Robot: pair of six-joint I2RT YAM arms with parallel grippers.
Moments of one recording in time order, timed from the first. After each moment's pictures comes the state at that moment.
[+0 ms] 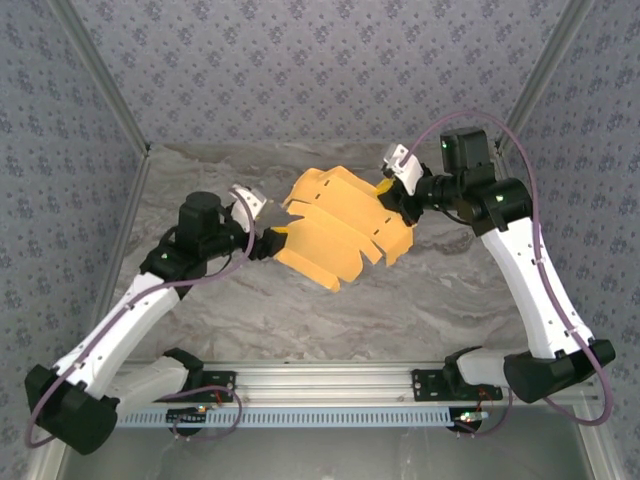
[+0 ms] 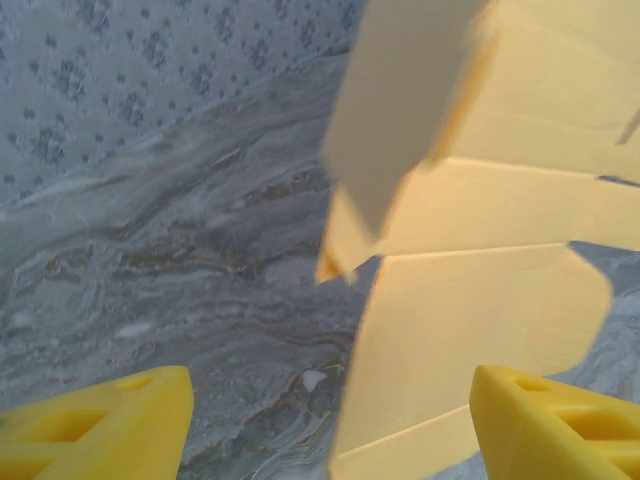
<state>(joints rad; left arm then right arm) -0.47 1.03 0.92 -0.33 0.35 0.09 0.33 1.29 1.61 -0.98 -0.57 -0.55</state>
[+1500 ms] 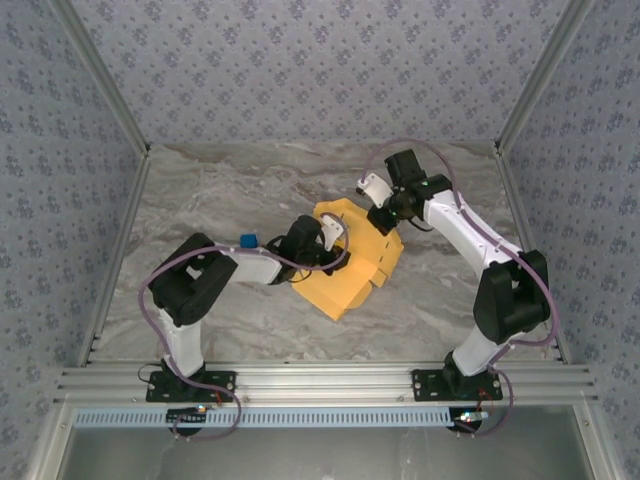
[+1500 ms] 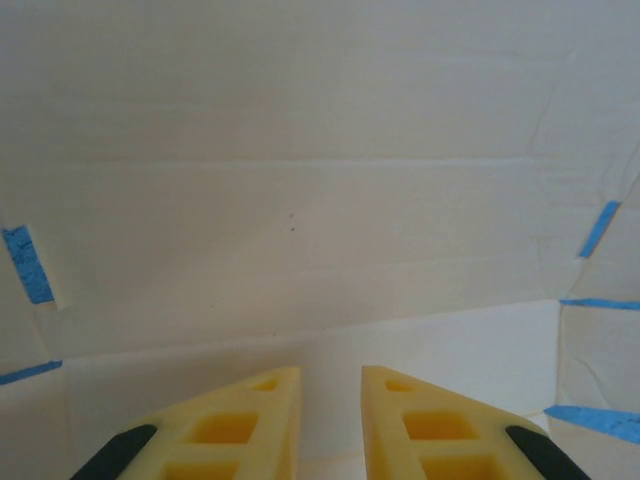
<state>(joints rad) -0.77 1.91 0.94 0.38 0.28 -0.18 0.37 1.64 1.37 -0.79 -0.21 -0.44</state>
